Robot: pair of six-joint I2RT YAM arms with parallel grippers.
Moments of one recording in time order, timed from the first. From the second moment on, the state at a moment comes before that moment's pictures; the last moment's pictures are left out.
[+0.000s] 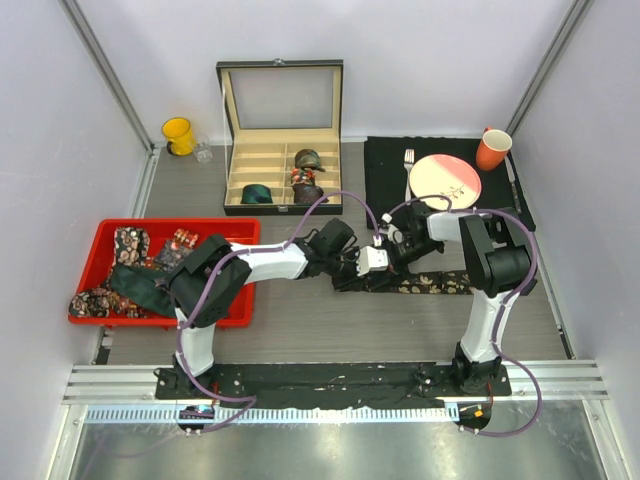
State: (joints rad) left arm -0.86 1.92 1.13 -0.07 0.46 0.51; right arm 0.21 1.94 1.02 -0.60 -0.89 0.13
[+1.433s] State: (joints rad) left arm -0.83 1.92 1.11 -0.04 0.50 0.47; right arm 0.21 1.93 1.04 -0.58 -0.92 0.09
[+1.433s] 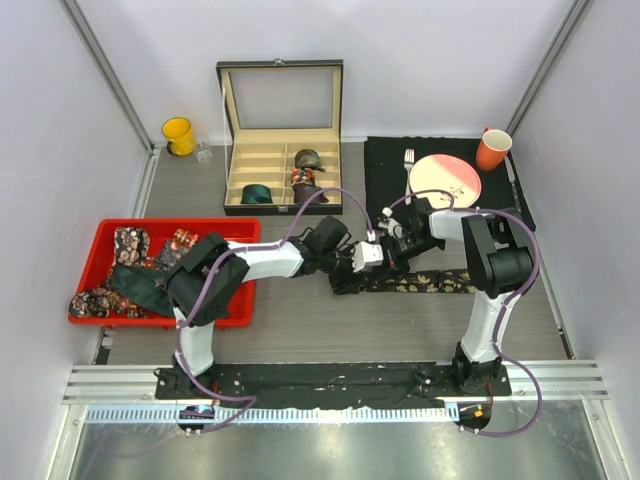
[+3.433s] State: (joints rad) left arm -0.82 1.91 0.90 0.40 0.58 0.30; right arm 0.22 1.92 1.01 -0.57 -0.87 0.13
